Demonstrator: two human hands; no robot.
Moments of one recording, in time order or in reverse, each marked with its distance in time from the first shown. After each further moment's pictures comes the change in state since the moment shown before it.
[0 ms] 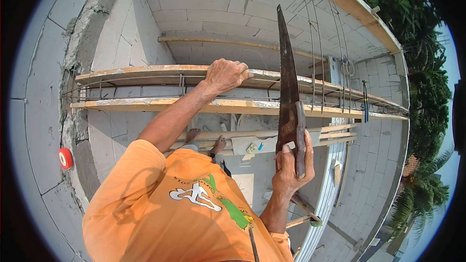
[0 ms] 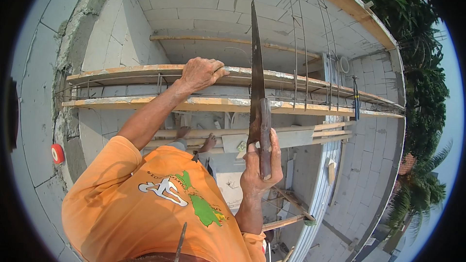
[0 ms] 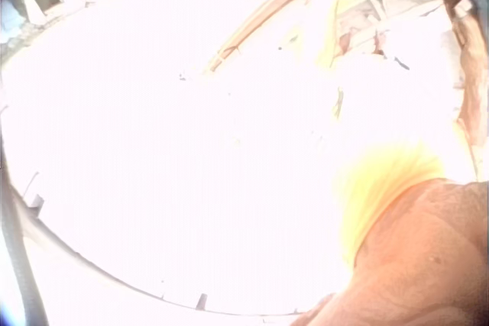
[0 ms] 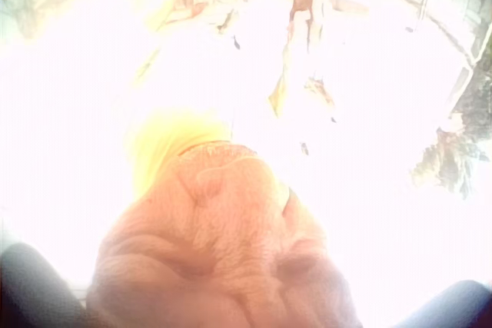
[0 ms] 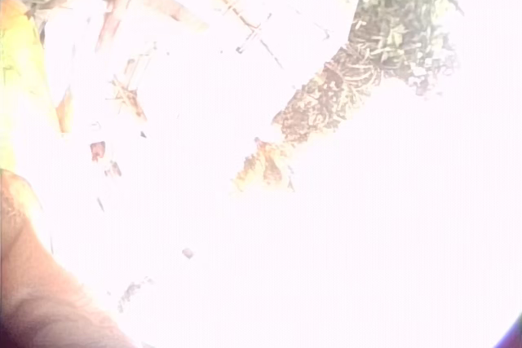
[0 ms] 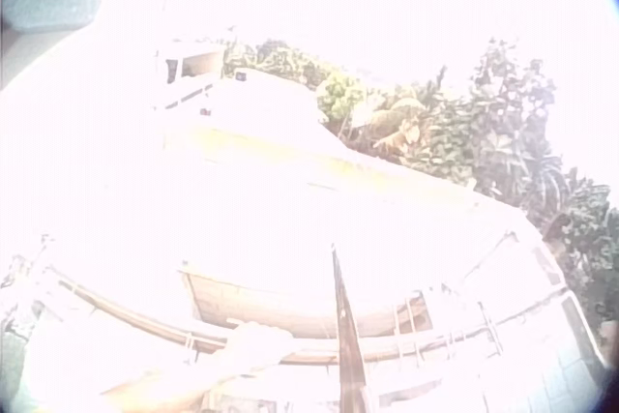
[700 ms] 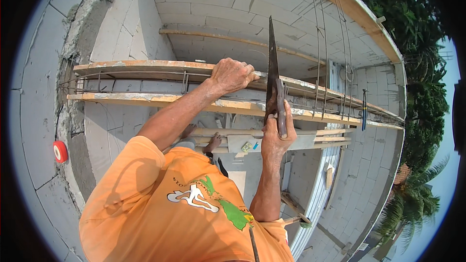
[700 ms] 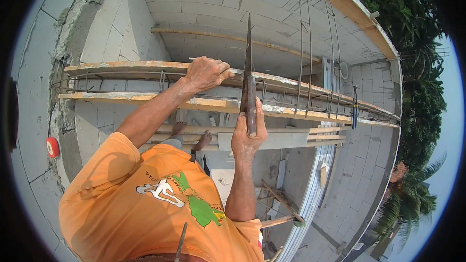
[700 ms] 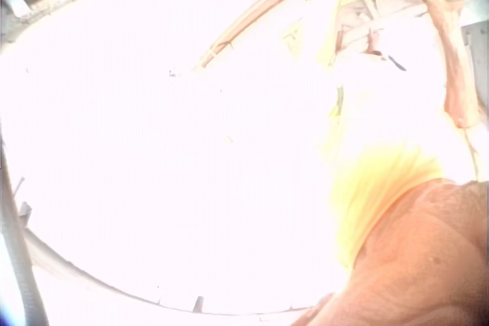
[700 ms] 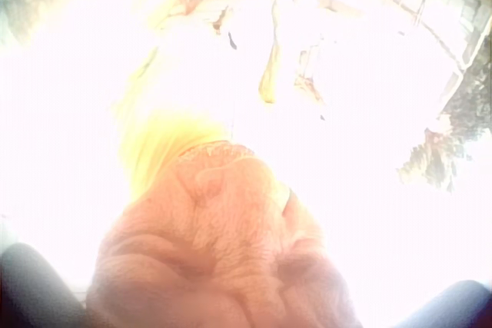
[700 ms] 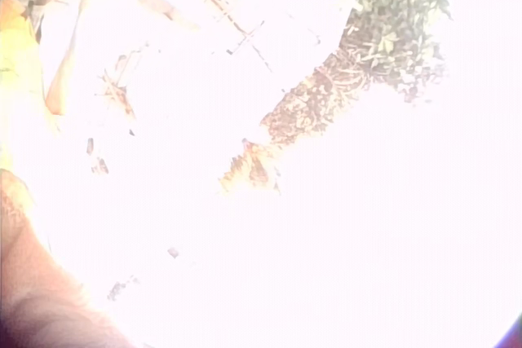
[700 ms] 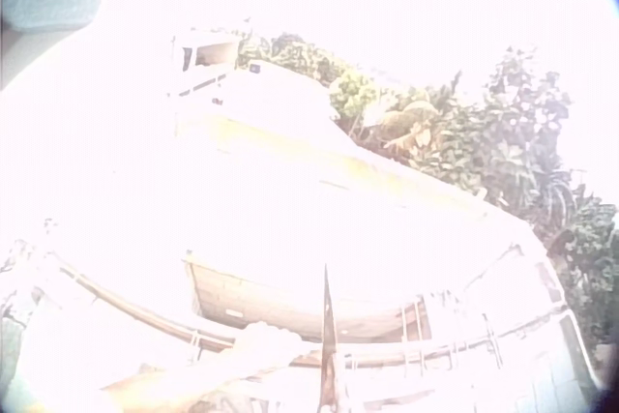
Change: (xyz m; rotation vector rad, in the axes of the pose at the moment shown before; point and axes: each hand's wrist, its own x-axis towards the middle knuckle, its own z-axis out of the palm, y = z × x) left_hand -0.001 -0.005 0.003 0.016 0.064 0.038; right_hand 0.047 0.065 0.066 -0.057 -0.111 0.029
